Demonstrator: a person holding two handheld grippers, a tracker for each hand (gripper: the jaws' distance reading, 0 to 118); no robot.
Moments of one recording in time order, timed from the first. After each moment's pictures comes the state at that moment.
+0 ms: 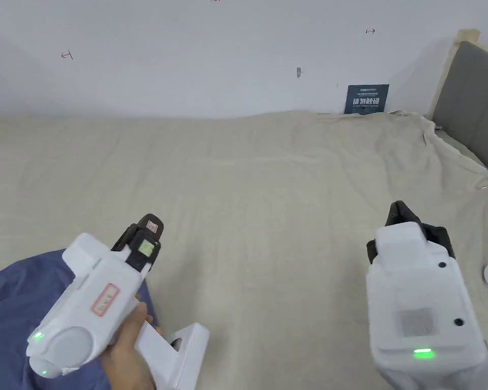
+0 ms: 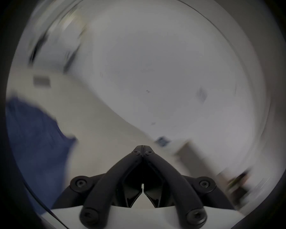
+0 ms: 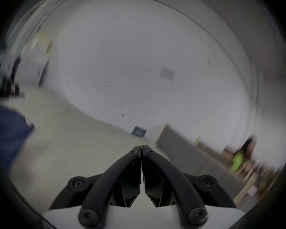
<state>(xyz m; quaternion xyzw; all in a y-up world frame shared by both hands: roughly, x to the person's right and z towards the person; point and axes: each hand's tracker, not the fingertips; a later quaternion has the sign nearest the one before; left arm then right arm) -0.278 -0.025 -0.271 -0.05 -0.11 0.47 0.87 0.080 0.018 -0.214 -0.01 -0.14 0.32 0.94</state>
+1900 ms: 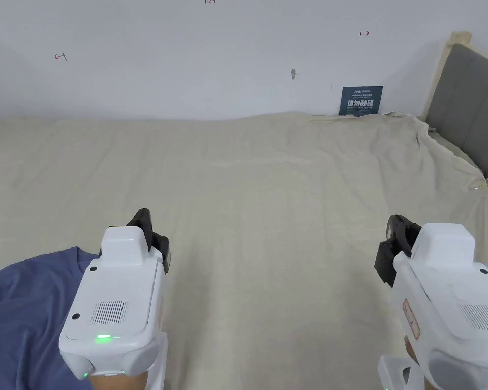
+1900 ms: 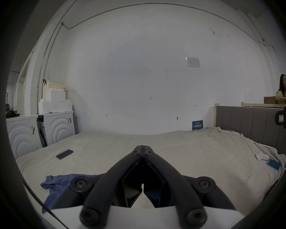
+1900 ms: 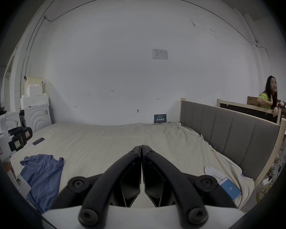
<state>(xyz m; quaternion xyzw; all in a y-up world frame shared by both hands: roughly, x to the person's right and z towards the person) -0.210 -0.009 -0.260 -0.01 0.02 -0.03 1.00 0.125 0.027 -0.205 -0.07 -0.05 0.00 1.00</state>
